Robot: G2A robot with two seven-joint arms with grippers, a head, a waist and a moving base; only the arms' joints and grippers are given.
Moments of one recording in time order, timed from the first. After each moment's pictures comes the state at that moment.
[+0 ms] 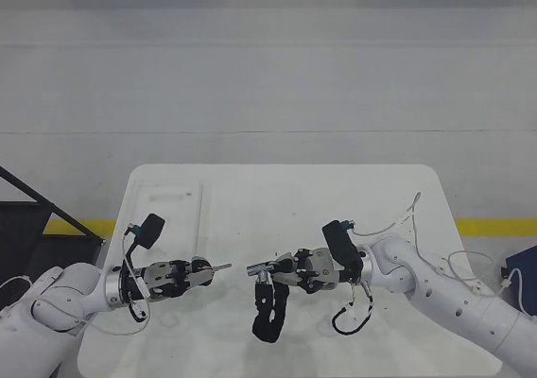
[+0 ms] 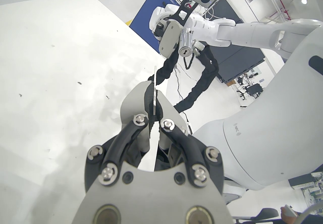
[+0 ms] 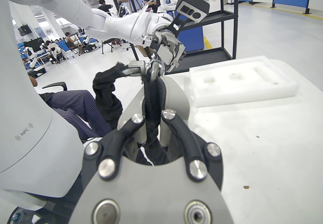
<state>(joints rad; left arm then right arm) 1.52 -0.65 -1.32 -1.78 -0.11 -0.89 -0.66 -0.70 -0.88 0.36 -1.49 -0.65 -1.01 -0.30</state>
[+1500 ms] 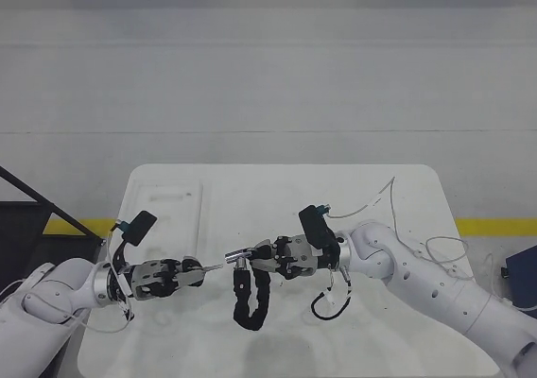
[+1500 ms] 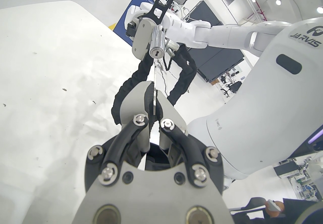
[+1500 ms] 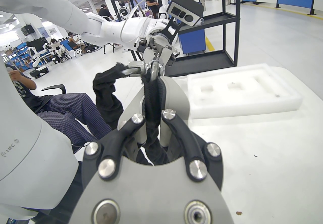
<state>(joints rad) 1.50 -0.64 -1.33 -1.71 -0.32 -1.00 -0.83 -0.63 -1.02 0.34 -1.39 -0.57 -1.01 -0.21</state>
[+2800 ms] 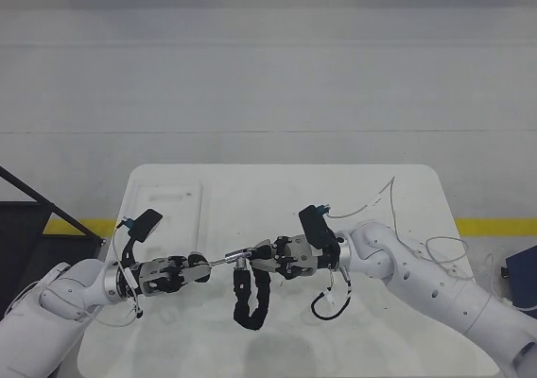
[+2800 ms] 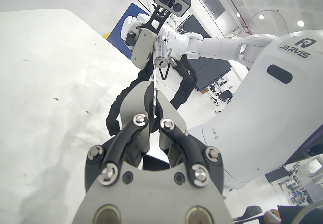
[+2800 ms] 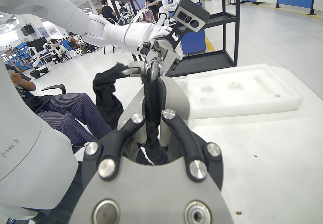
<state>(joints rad) 1.42 -0.68 -1.23 -1.66 -0.39 -1.01 -0.81 -0.63 -1.02 0.34 -1.39 -0.57 -1.01 -0.21</state>
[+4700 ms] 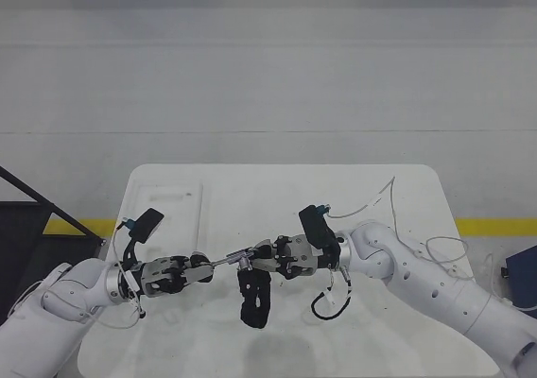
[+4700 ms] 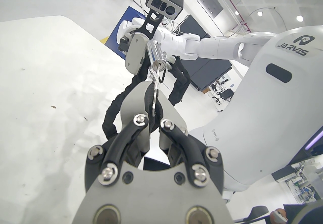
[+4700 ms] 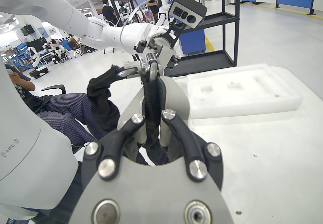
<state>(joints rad) 1.44 -0.71 -1.28 -1.68 -0.35 -1.01 -0.81 -0.63 -1.02 0.34 -1.39 -0.57 -1.01 -0.21</state>
